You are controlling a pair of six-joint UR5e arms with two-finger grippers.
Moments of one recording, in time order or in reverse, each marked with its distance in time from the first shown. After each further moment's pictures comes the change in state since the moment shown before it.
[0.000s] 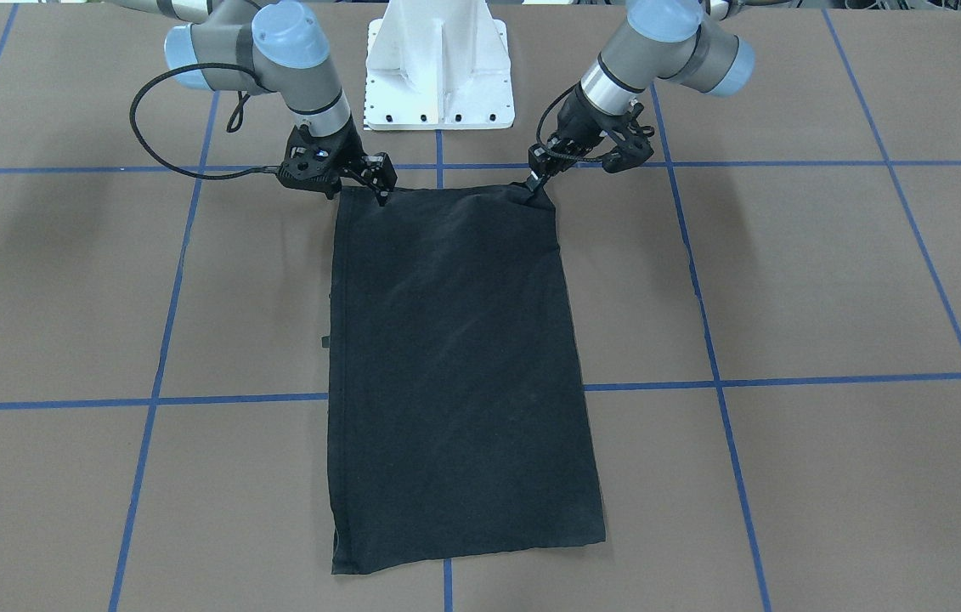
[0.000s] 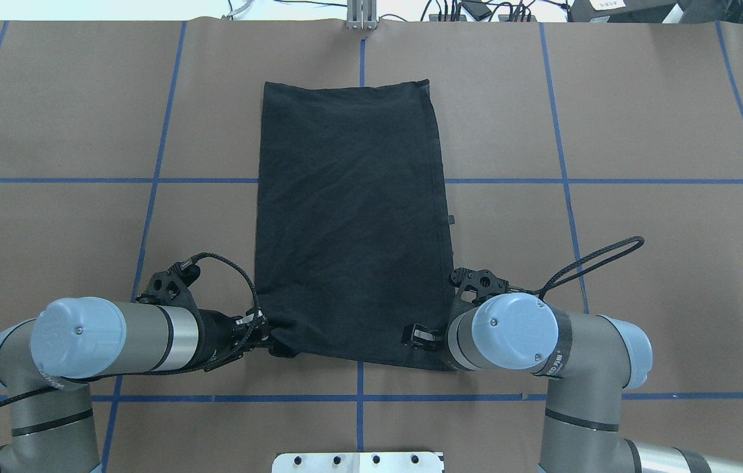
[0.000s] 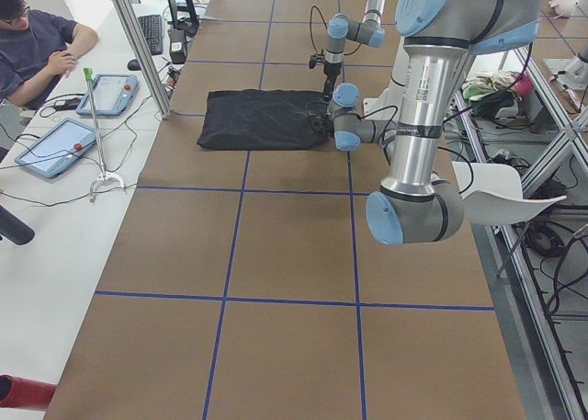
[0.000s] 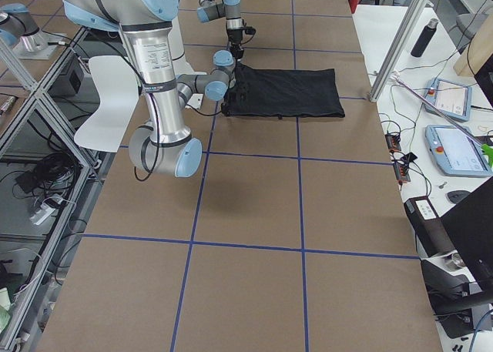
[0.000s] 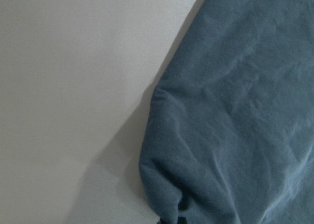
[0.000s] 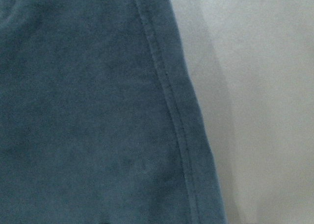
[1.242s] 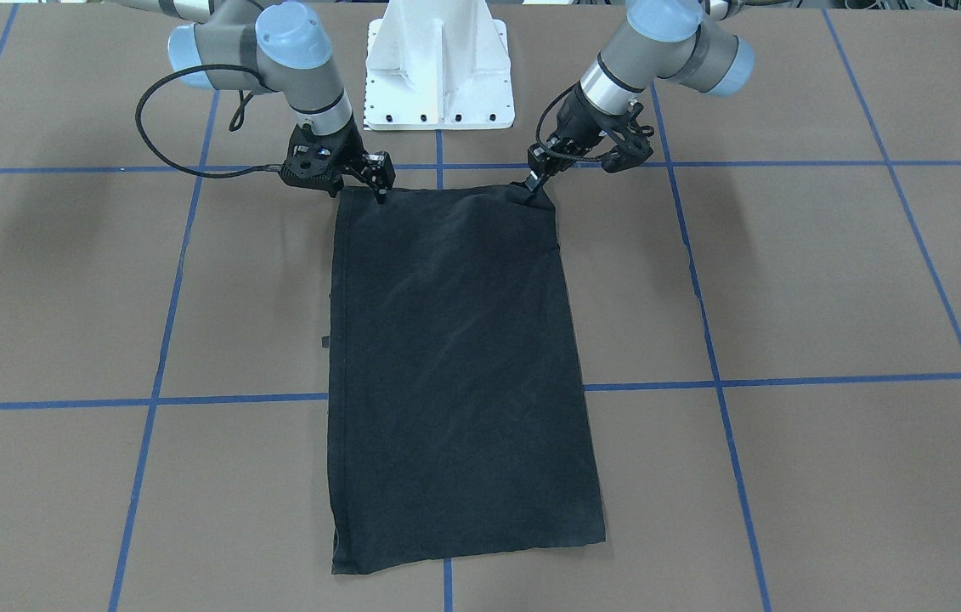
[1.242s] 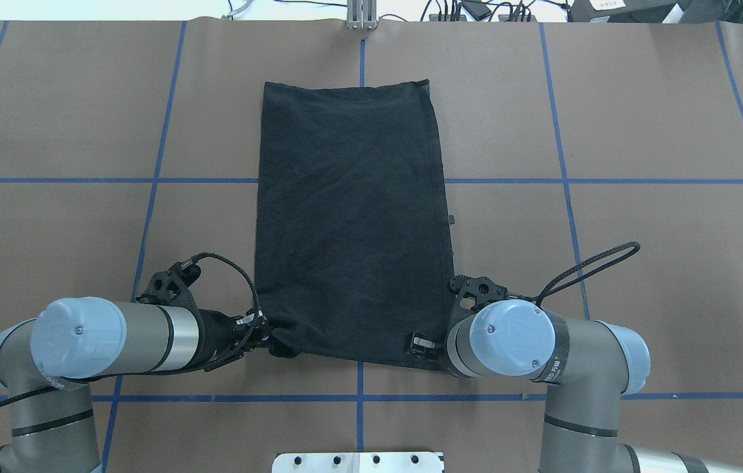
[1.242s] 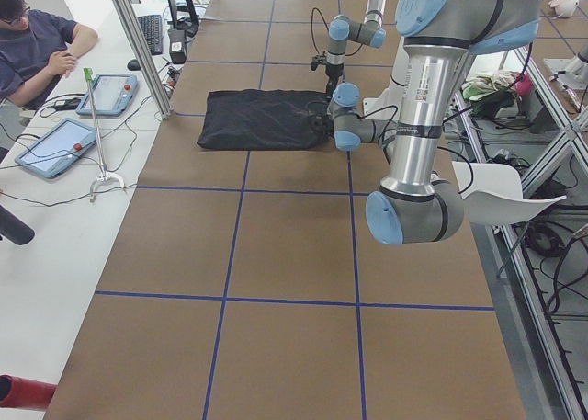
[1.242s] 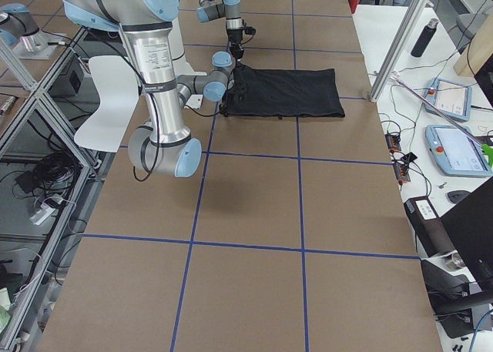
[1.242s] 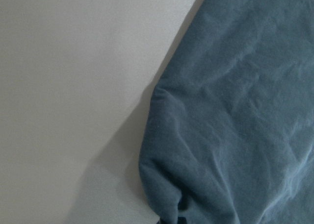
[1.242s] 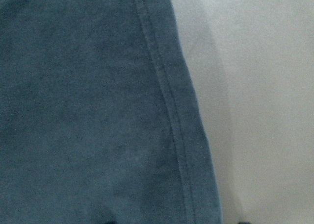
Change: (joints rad) left arm 0.000 -0.001 0.000 0.000 0.000 0.000; right arm -0.014 -0.003 -0.005 -0.003 0.004 0.001
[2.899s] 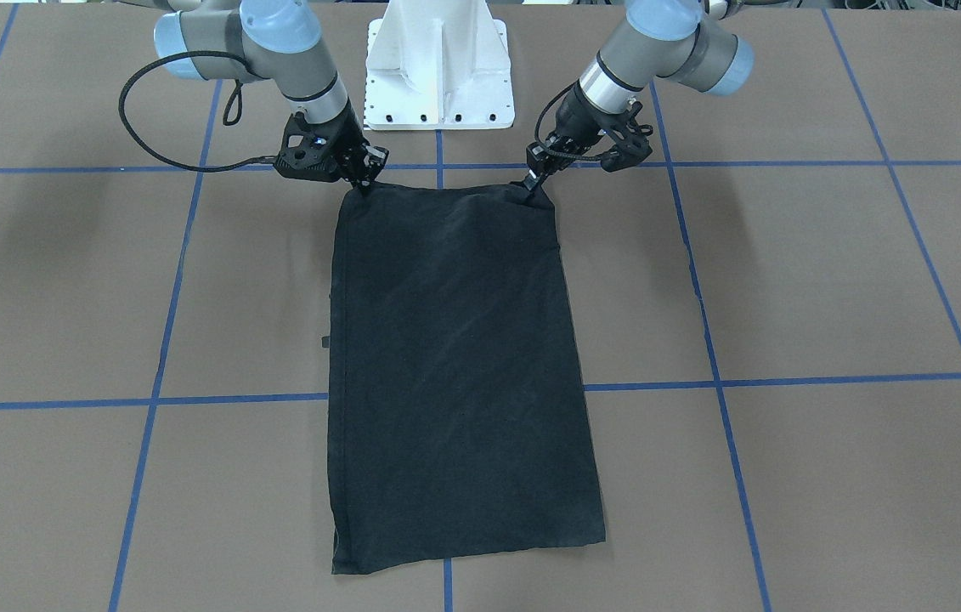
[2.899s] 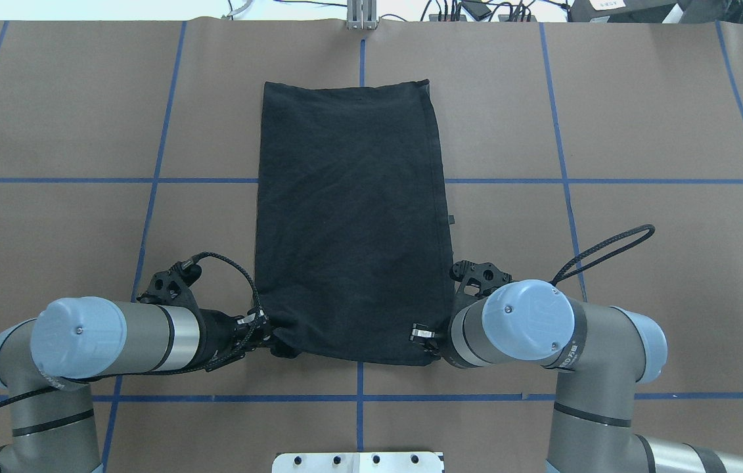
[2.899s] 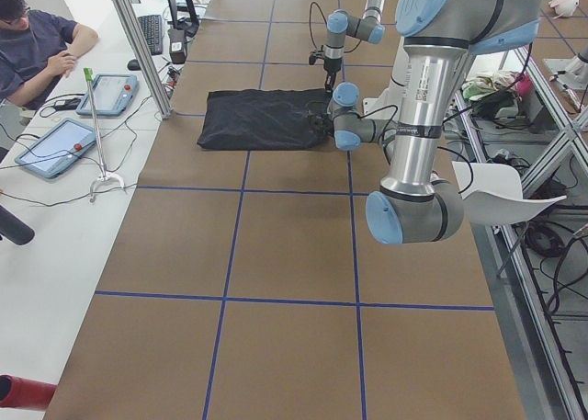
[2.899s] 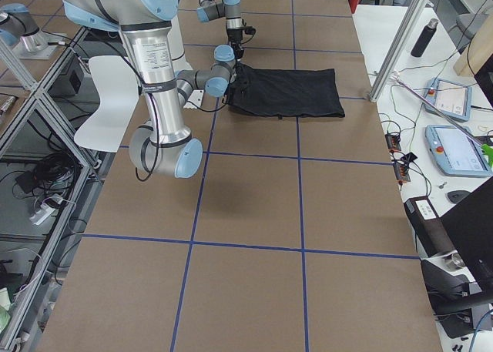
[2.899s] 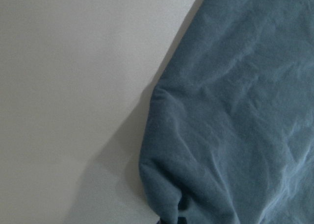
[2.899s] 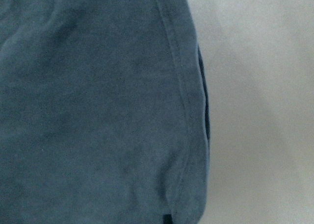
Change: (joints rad) left arm 0.000 -0.001 -0.009 0.000 0.000 -0.004; right arm 0.041 -0.006 0.068 0.001 0.074 -0.004
